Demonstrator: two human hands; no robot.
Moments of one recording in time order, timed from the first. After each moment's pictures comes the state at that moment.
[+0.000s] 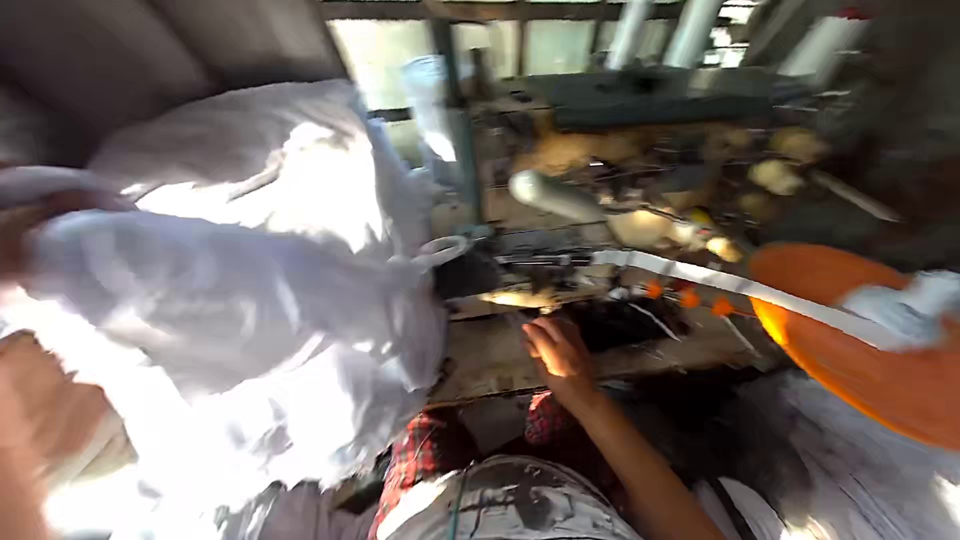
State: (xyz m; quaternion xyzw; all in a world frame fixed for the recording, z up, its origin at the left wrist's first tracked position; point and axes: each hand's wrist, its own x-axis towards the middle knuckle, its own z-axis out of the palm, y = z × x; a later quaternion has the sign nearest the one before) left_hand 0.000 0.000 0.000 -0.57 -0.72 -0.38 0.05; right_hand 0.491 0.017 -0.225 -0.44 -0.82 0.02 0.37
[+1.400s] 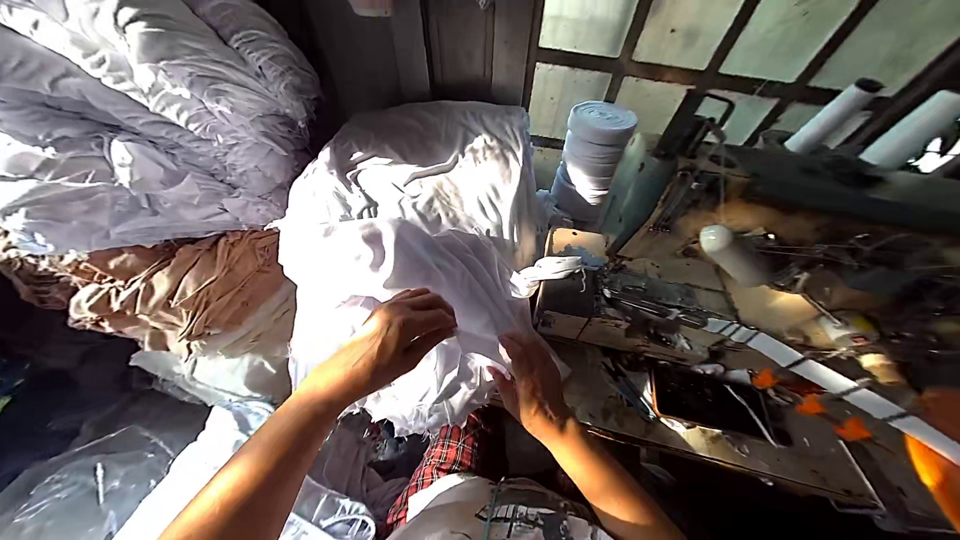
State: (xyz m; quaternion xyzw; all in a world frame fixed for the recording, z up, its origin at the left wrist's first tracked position) left_hand 0.135 -0.098 -0.097 -0.79 -0.53 -0.32 0.02; right_hand 0.368 -0.007 -0.203 -0.21 -0.86 0.08 0.45
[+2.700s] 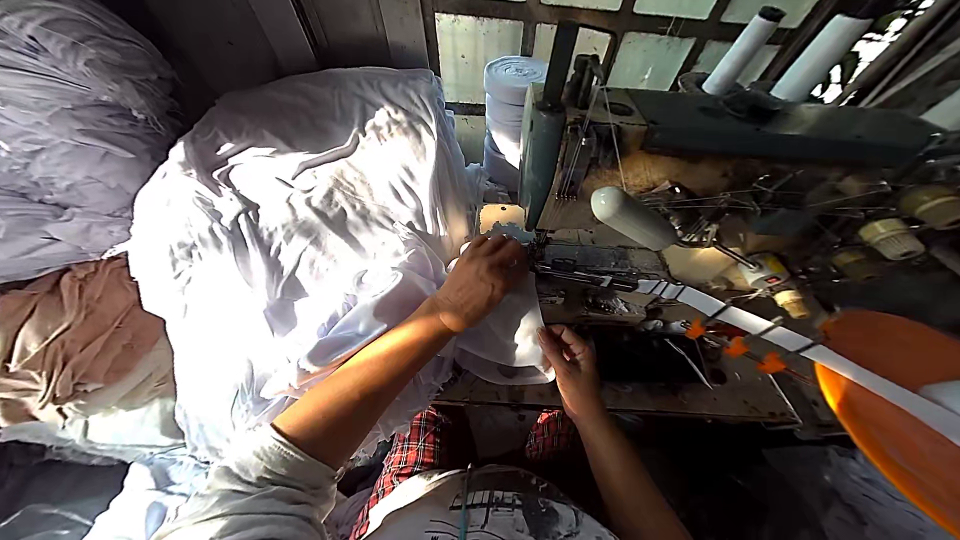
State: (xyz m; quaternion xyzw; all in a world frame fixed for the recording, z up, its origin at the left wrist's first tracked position) left_hand 0.265 0.069 -0.116 -0.86 -0.40 -0.28 0.15; right_hand 0.462 0.024 -0.197 -0.32 -0.54 0.54 0.56
